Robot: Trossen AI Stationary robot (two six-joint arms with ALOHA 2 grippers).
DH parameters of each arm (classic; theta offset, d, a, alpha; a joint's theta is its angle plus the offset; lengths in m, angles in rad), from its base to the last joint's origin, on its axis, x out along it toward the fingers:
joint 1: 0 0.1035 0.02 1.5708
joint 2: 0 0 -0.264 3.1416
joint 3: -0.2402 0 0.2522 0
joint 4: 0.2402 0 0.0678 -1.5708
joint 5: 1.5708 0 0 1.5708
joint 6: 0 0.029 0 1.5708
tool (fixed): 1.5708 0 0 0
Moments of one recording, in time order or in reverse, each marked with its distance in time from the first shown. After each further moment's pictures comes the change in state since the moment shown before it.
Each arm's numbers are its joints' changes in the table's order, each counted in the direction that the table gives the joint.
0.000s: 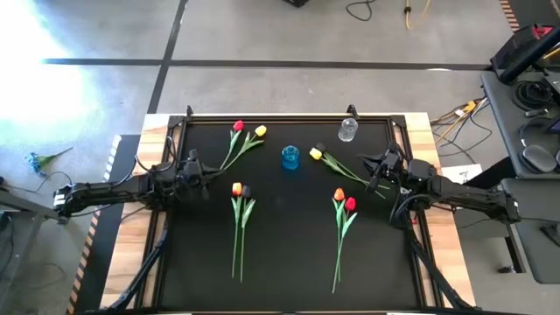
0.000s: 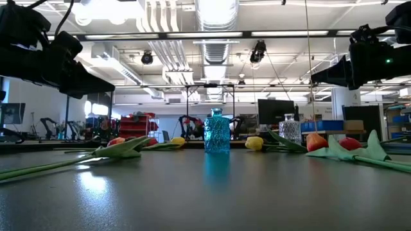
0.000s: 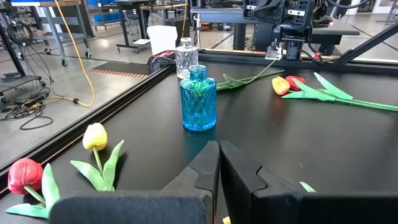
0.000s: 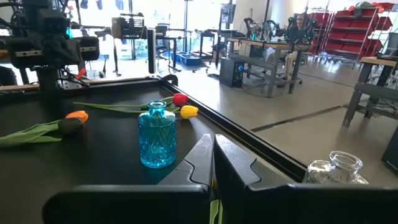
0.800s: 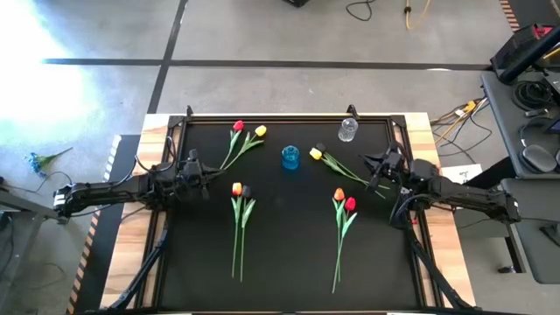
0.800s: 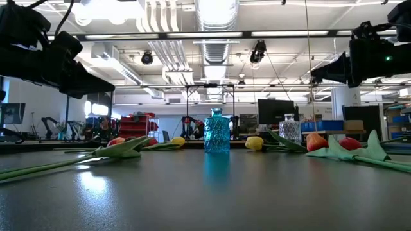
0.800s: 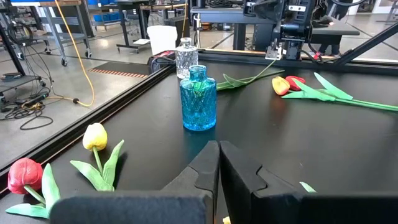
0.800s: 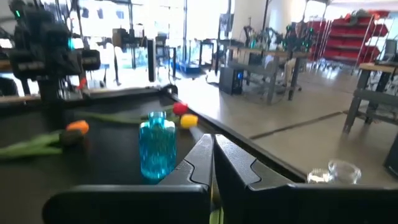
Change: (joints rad) left arm 0.000 0.000 0.000 0.000 0.000 0.000; right arm 0.000 0.000 0.000 -0.059 0.001 -0.003
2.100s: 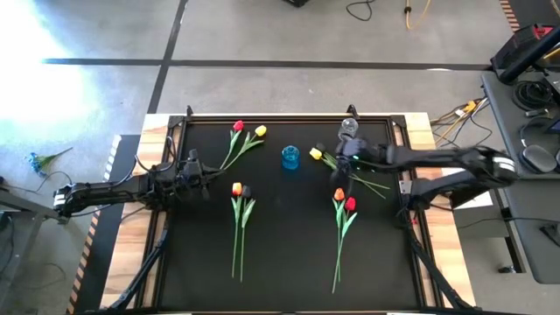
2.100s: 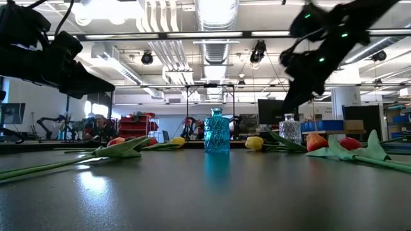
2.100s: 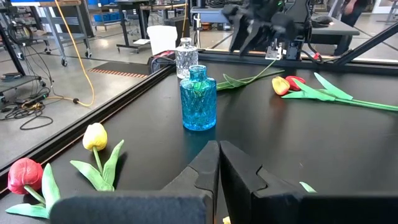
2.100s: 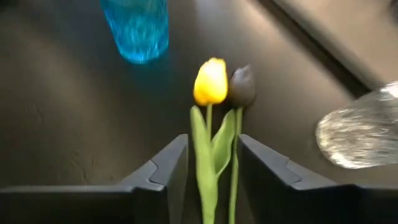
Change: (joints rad) left arm 0.000 0.000 0.000 0.000 0.000 0.000; right arm -0.058 -1.143 -0.639 0.423 -0.054 0.216
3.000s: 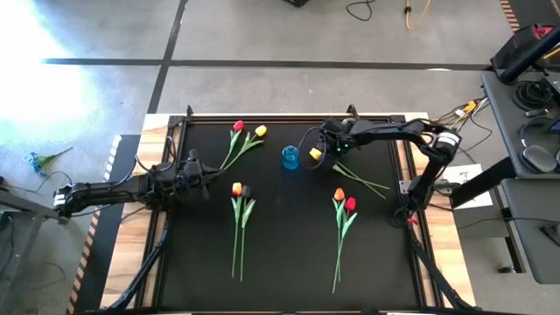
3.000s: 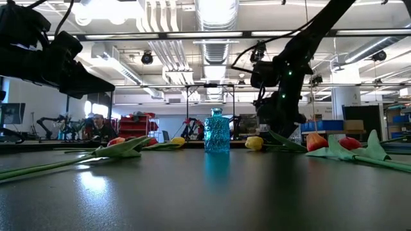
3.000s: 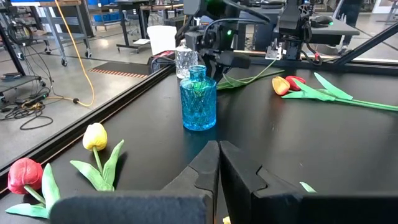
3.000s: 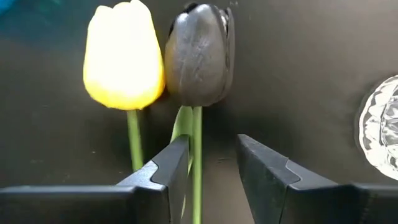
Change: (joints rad) left arm 0.000 0.000 0.000 0.000 0.000 0.000; right arm -0.263 -0.522 -0.333 0.186 -0.184 -0.029
